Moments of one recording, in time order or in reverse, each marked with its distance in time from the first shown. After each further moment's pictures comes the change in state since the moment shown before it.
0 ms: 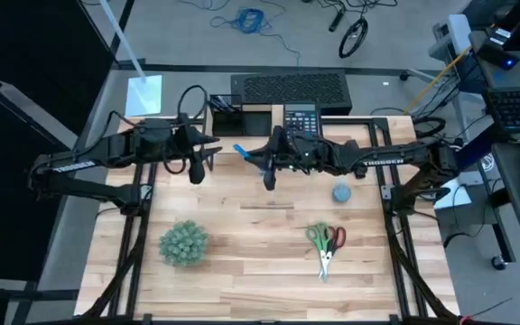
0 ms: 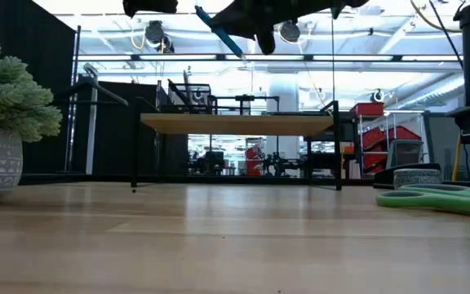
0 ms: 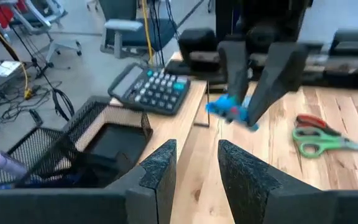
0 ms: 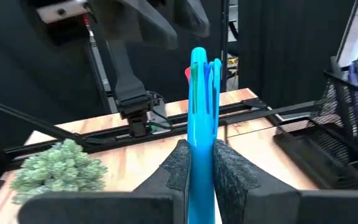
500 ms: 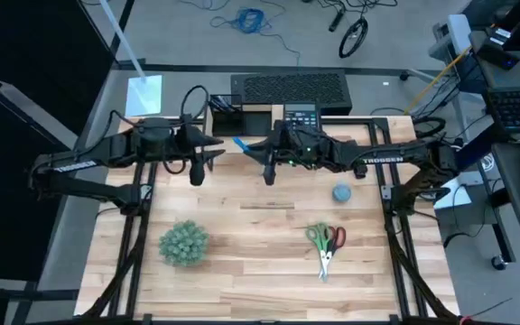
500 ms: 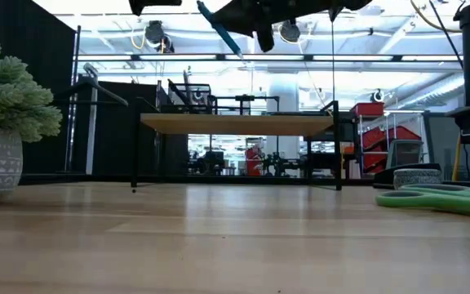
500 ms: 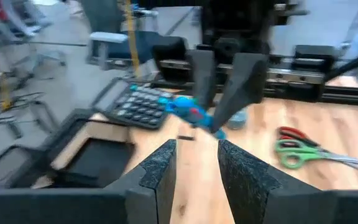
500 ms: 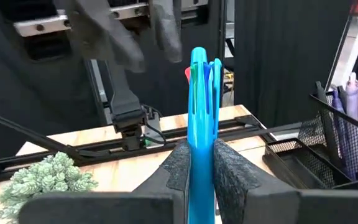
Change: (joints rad) left arm 0.000 0.013 0.000 0.057 0.129 -0.026; right arm -0.027 0.001 0.000 0.059 -0.014 -0.033
